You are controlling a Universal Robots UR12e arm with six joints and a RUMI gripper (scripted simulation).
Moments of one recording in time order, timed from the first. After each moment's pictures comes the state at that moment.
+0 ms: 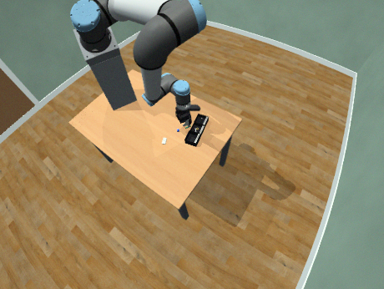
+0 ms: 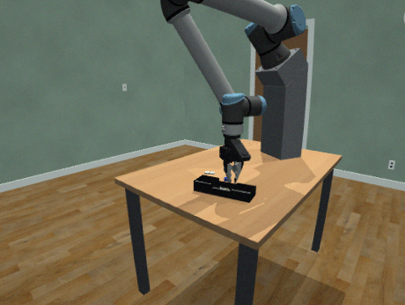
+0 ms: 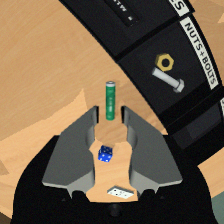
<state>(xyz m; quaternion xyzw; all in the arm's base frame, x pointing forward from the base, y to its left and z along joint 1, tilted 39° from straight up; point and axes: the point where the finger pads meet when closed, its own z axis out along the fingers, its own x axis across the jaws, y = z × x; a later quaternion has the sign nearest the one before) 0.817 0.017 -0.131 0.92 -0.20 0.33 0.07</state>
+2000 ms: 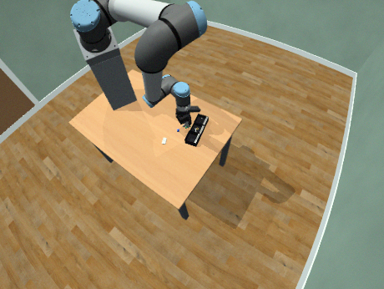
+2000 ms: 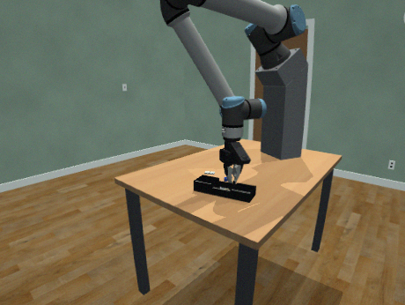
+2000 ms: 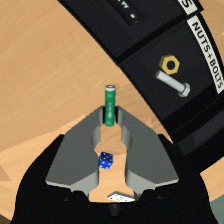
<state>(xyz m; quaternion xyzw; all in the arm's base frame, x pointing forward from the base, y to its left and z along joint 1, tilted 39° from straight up) 0.824 0.014 -0.141 0.92 -0.20 0.33 0.07</state>
